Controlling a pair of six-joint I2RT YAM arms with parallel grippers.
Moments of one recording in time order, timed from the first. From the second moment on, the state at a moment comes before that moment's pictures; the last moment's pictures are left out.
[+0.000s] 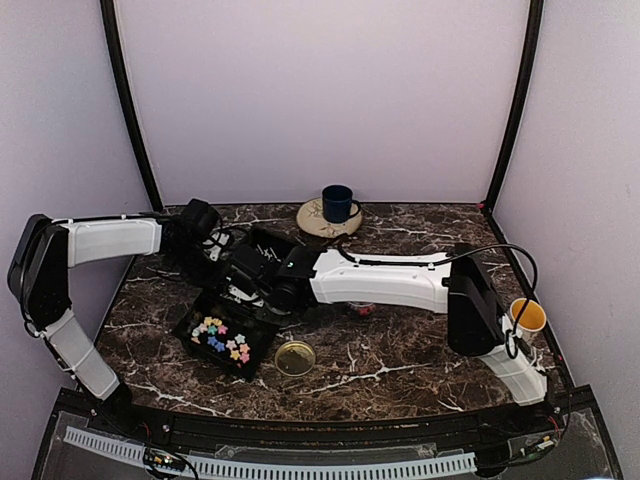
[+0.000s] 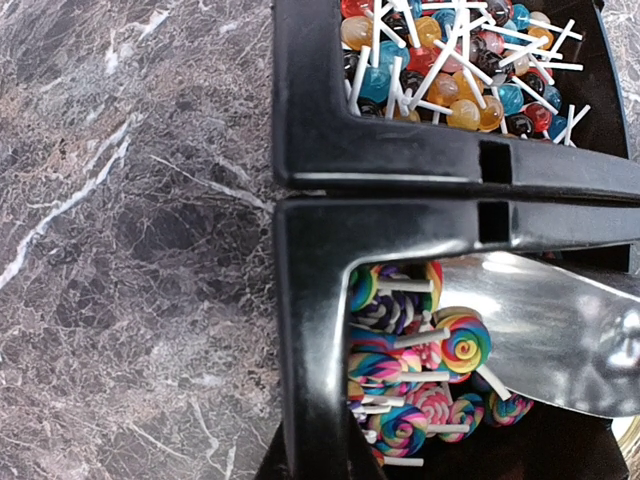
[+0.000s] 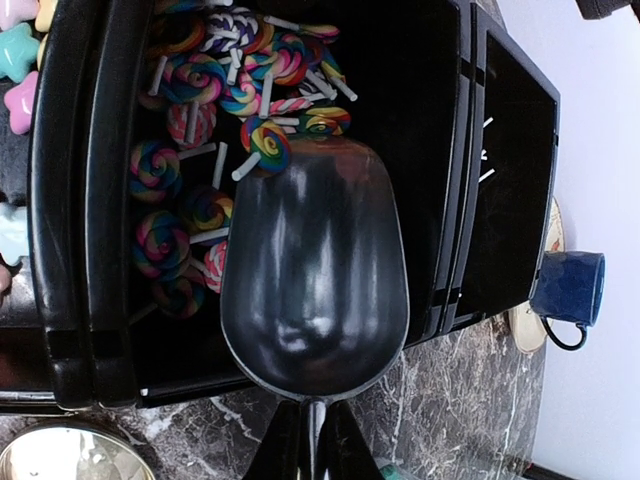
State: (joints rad) left arm -0.43 1.63 1.10 -0.64 0.02 -0.09; right arm 1.22 2.38 2.15 -0.84 0.52 -0.30
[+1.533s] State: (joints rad) left arm -0.46 1.58 1.03 -0.57 0.04 -0.10; right arm 1.24 2.34 2.18 -1.06 0.56 -0.26
